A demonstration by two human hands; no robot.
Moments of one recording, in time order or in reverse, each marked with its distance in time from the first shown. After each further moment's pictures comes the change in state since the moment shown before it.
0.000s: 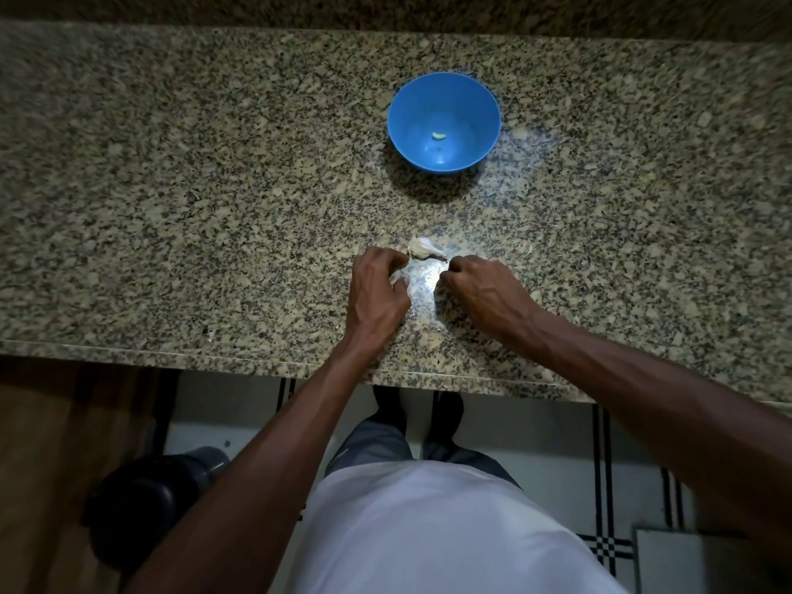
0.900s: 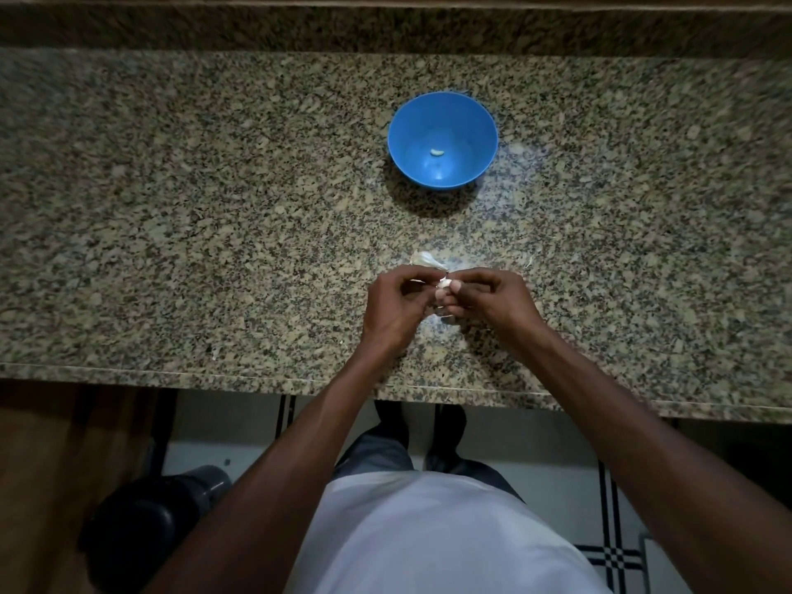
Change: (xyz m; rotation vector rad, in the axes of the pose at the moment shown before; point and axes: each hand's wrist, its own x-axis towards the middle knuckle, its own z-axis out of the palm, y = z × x) left_hand 0.000 0.021 -0.010 -0.543 -0.183 -0.089; right_hand -0.009 -0.007 0.002 1.555 0.157 0.674
